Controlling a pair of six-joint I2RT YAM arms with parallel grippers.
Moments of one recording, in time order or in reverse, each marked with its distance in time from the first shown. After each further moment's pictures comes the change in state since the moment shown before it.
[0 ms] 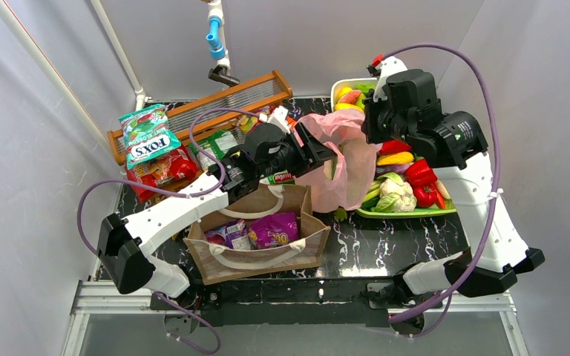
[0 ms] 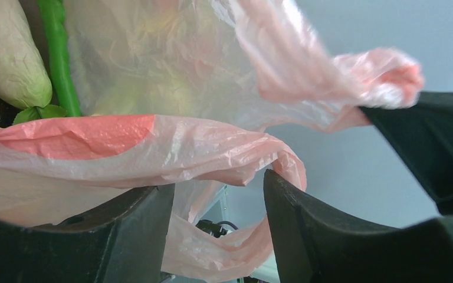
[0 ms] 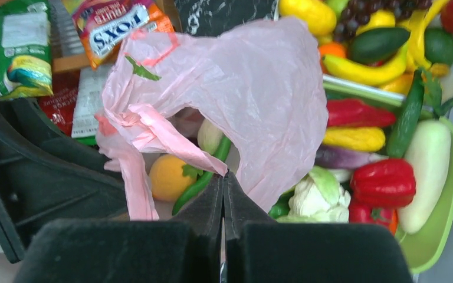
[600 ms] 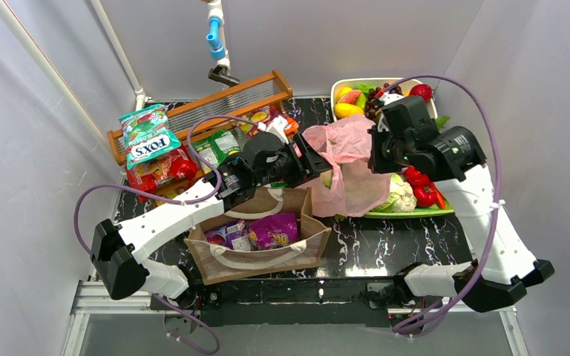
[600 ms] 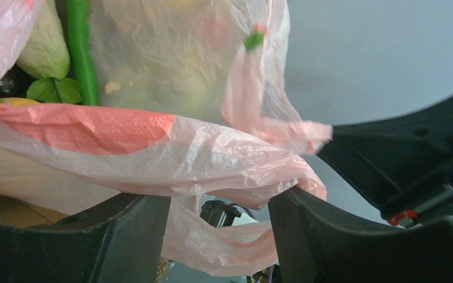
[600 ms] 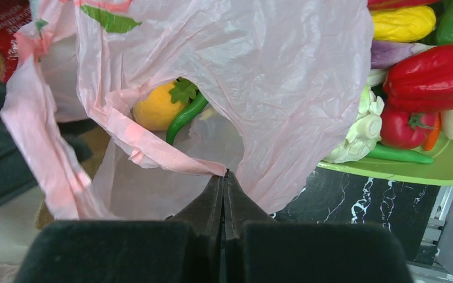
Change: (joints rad) left arm -0.022 -0.056 -0.062 -0.045 -0.005 0.002; right arm 0.000 -0.114 -0.183 -0.200 -0.029 0.175
